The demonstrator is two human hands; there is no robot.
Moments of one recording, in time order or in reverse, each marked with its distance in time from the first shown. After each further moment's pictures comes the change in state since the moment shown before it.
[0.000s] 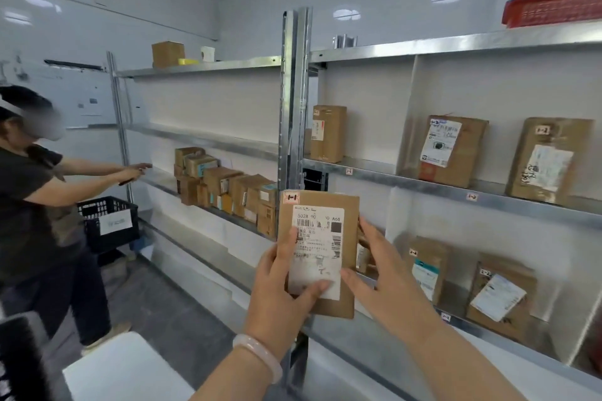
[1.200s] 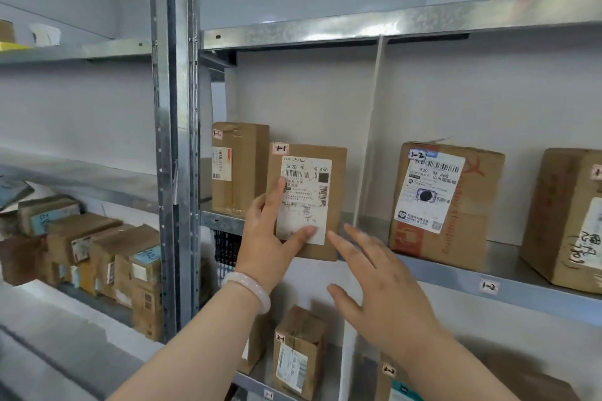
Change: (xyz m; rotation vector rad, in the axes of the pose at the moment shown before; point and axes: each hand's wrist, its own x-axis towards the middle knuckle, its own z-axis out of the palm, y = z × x) left_hand 0.398 -0.142 0.251 -0.069 -0.067 0.255; right_hand 0.282 0.233 -0.049 -0.697 0.141 -0.086
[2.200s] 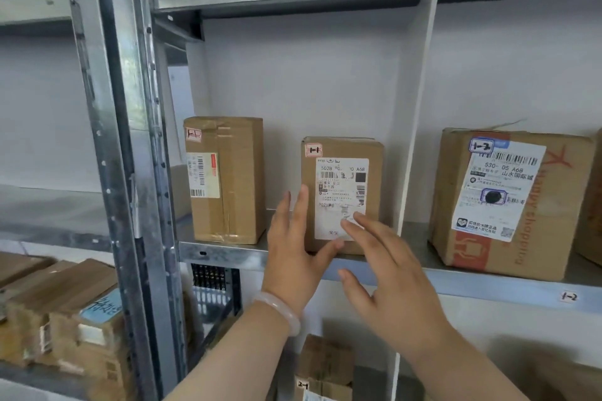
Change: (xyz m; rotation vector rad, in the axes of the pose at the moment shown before) left_hand 0.054 -0.077 0.034 -0.034 -0.163 0.162; right_hand 0.084 -0.012 0.078 0.031 0.313 0.091
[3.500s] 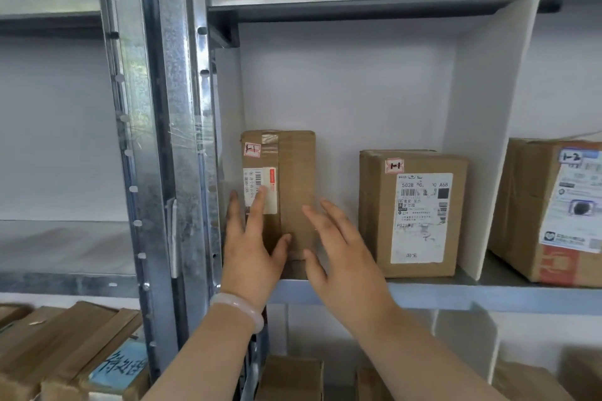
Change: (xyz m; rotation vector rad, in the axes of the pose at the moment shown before) left_hand 0.049 -0.123 -0.107 0.109 0.056 -0.106; right_hand 0.088 -0.084 0.134 -0.024 0.027 0.036
